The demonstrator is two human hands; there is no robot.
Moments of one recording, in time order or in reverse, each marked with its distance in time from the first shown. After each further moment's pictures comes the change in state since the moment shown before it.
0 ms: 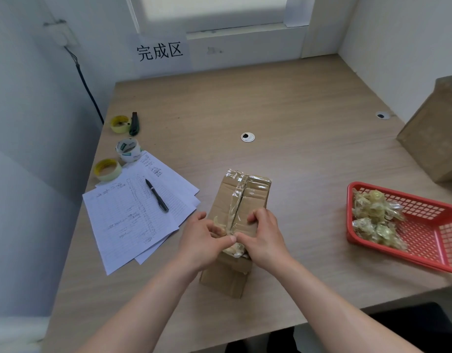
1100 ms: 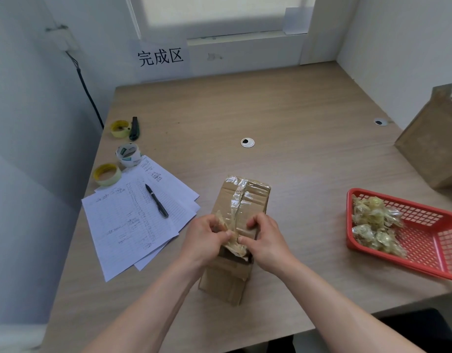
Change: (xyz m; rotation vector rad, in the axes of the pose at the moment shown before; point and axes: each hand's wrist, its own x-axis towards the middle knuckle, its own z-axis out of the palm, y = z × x) left_hand 0.010 0.011 0.001 -0.168 0.028 0.007; right_hand 0.008 -0.004 -0.008 0.051 -0.051 0.005
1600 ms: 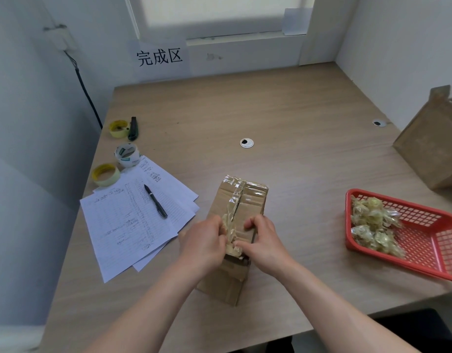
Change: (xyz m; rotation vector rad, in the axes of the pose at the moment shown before) left_hand 0.001 0.003 -0.001 0.718 -0.005 0.159; right_hand -0.003 -0.001 0.001 0.025 -0.044 -0.018
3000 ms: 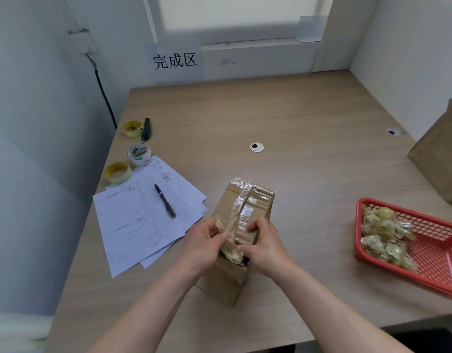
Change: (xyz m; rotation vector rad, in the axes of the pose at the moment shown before) left_hand -0.012 -0.014 -0.005 -0.751 0.015 -0.093; right_hand 0.000 -0.015 0.007 -0.002 -0.014 0.068
